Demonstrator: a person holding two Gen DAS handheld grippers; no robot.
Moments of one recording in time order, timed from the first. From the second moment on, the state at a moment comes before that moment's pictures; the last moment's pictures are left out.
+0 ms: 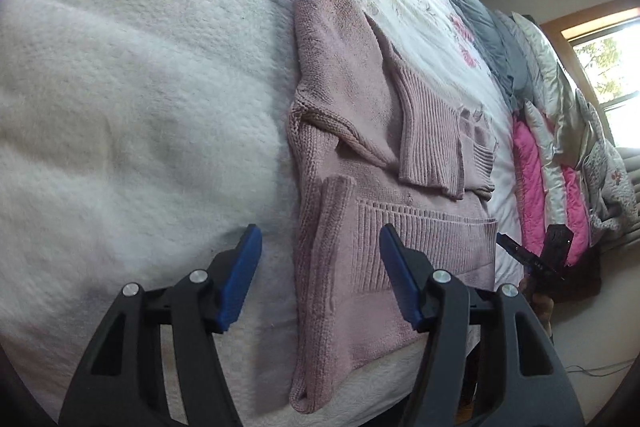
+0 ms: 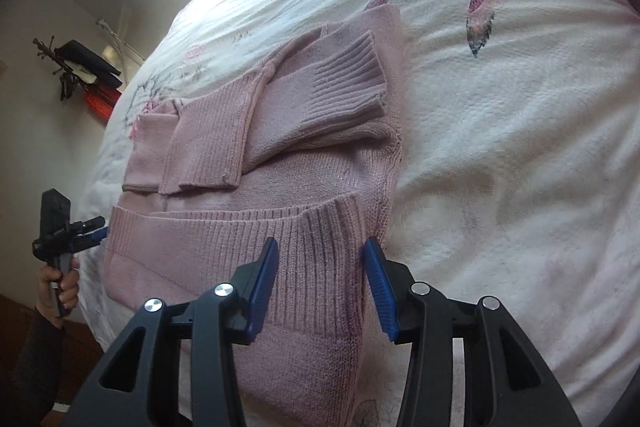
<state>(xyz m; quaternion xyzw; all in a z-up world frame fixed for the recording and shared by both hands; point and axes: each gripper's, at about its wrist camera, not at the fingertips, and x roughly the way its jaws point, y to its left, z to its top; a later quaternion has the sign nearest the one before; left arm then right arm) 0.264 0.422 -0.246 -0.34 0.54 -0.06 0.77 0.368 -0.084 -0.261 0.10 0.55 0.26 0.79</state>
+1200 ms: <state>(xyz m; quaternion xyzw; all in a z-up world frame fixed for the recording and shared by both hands) 0.227 0.393 -0.162 -0.26 0.46 -0.13 0.84 0.318 -0.100 -0.171 0.09 0.45 0.27 0.85</state>
